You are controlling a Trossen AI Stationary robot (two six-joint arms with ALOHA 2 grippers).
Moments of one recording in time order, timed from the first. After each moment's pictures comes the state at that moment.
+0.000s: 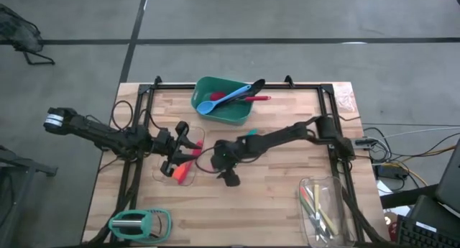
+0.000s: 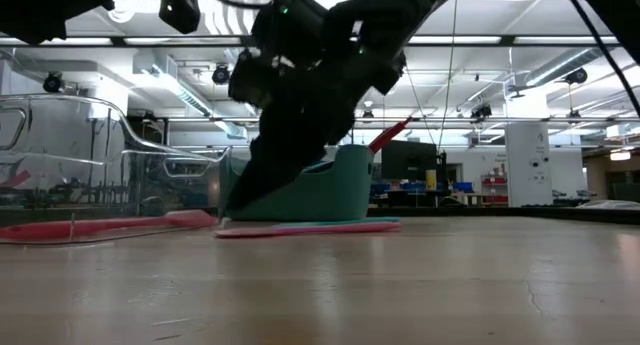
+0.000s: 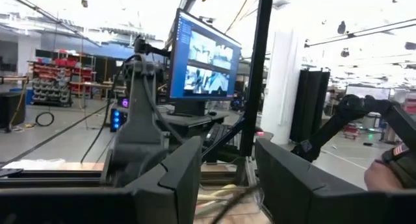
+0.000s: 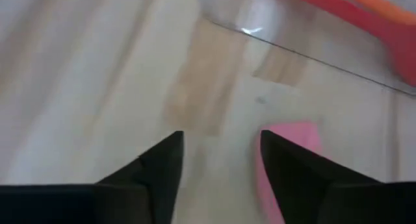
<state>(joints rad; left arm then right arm) -0.19 0.89 0.35 0.86 0.04 -0.14 0.07 2.17 1.50 -0.19 -0.29 -0.08</state>
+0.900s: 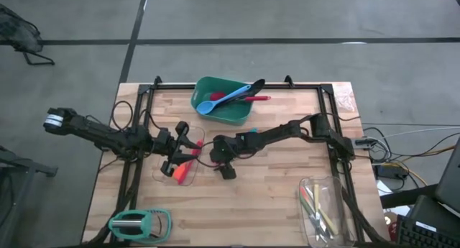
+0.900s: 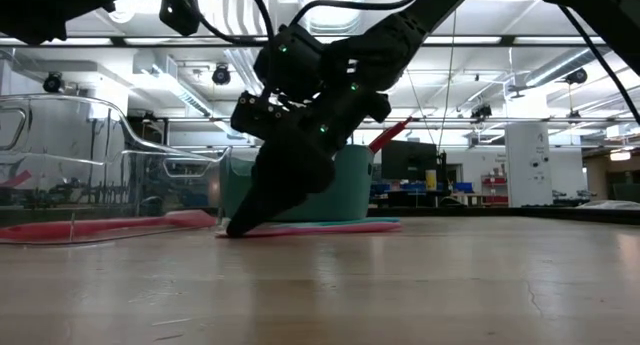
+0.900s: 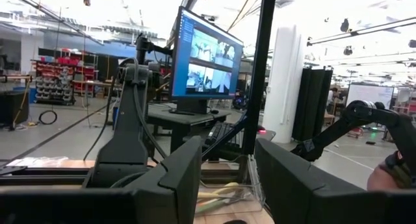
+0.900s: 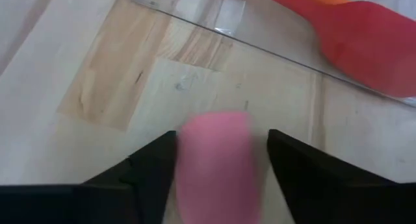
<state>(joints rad) -0.19 0.89 0.35 0.85 0.04 -0.13 0.02 2.28 1.47 -0.10 -0.20 -0.15</state>
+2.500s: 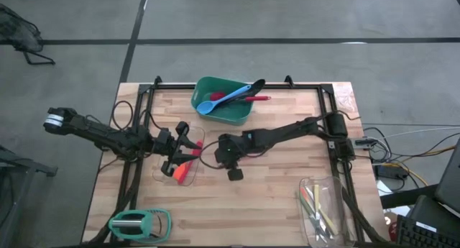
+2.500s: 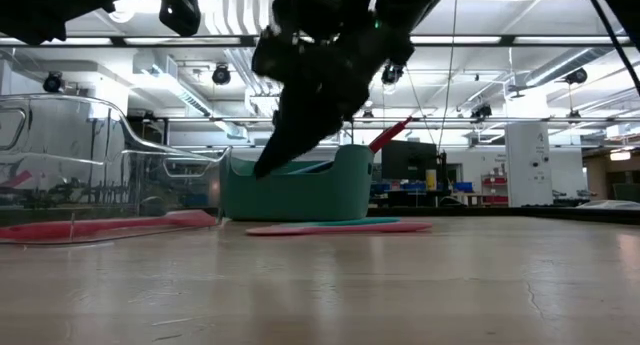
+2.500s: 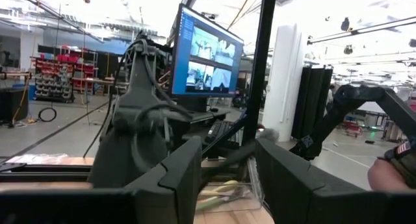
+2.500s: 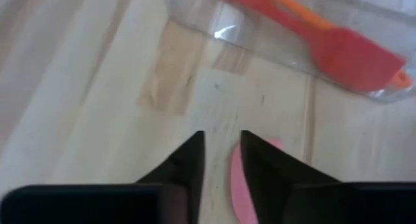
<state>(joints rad) -0.19 0.89 0.35 0.84 0.04 -0.14 0.05 2.06 1.45 -0.27 -0.18 -0.11</state>
